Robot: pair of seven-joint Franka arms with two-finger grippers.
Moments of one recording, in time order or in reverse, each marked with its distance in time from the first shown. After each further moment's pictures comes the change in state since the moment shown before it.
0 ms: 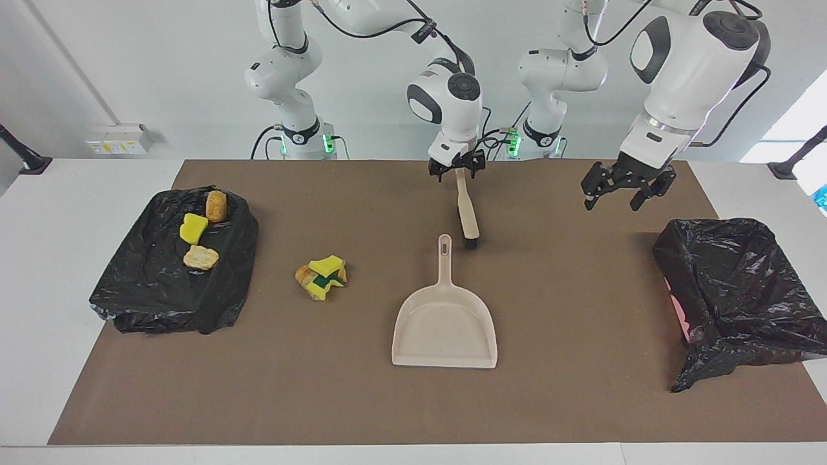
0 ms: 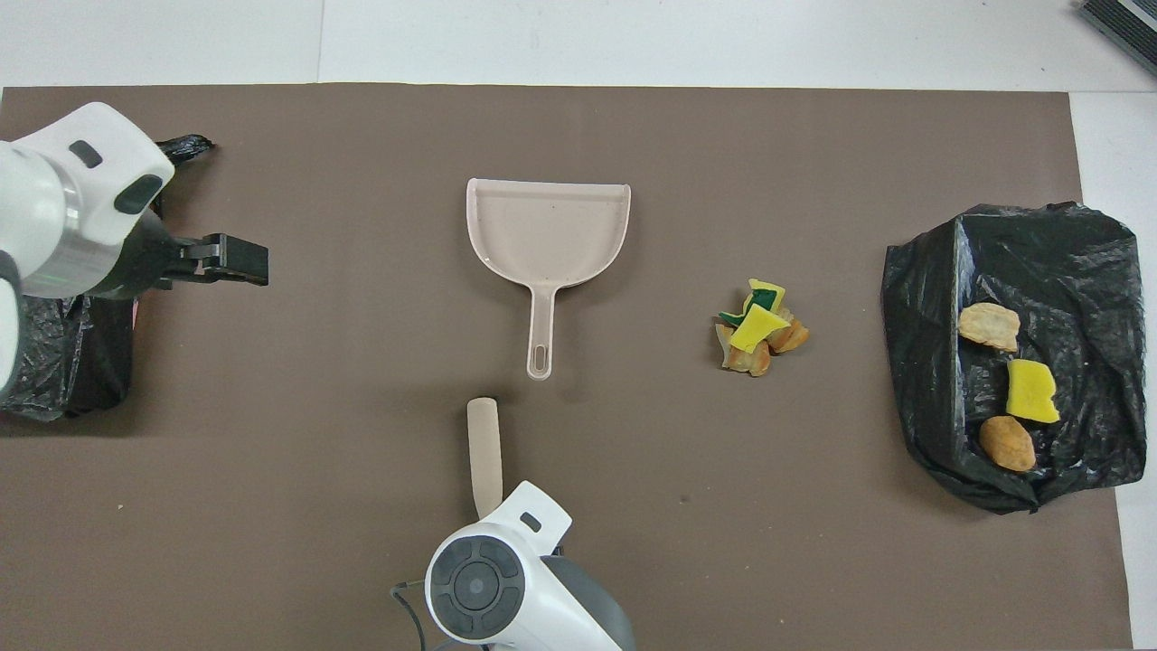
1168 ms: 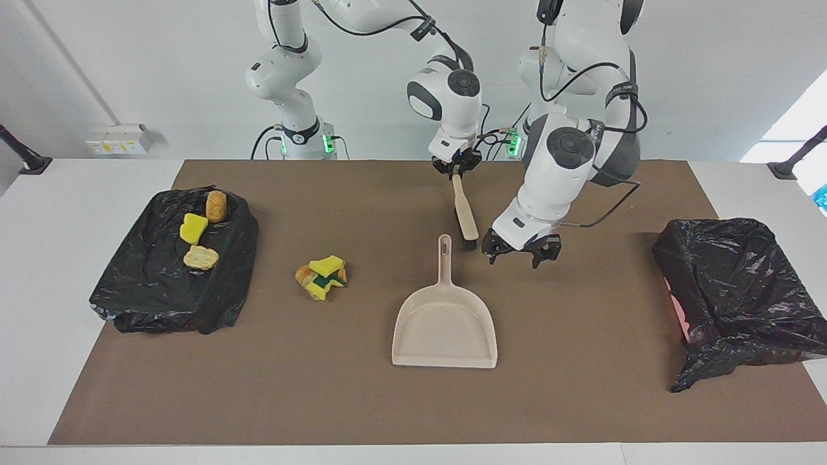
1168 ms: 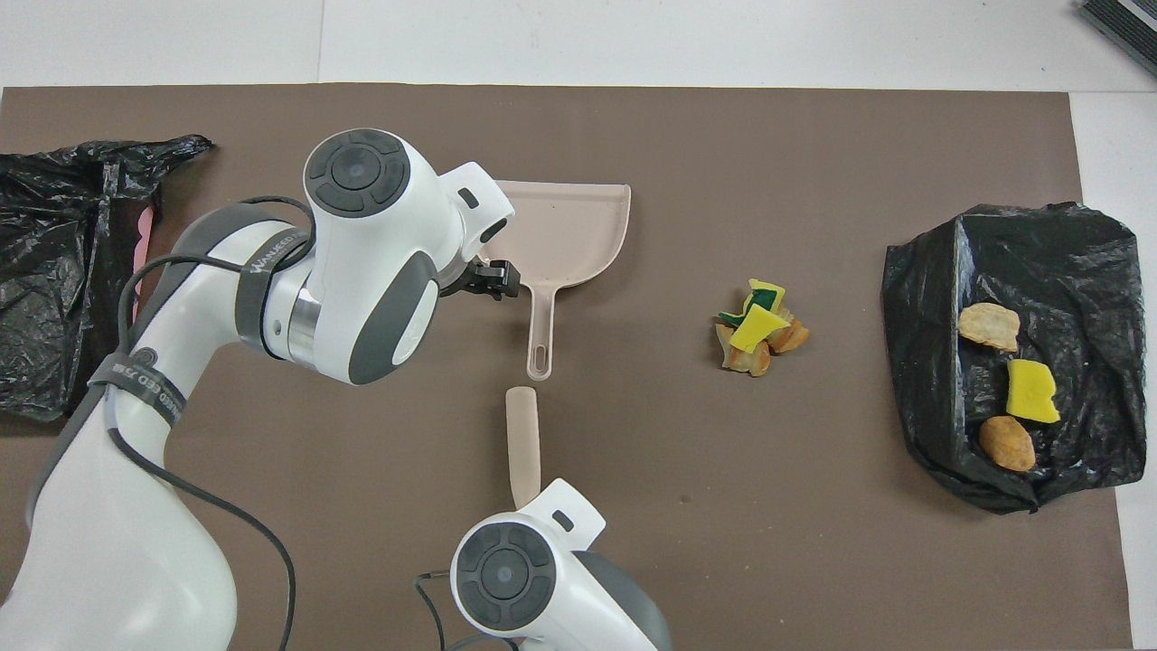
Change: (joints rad) left arm -0.288 0.342 -0.004 0.088 -0.006 0.202 -0.129; right arm -0.055 -0.117 -0.021 -0.013 0.000 -0.170 0.054
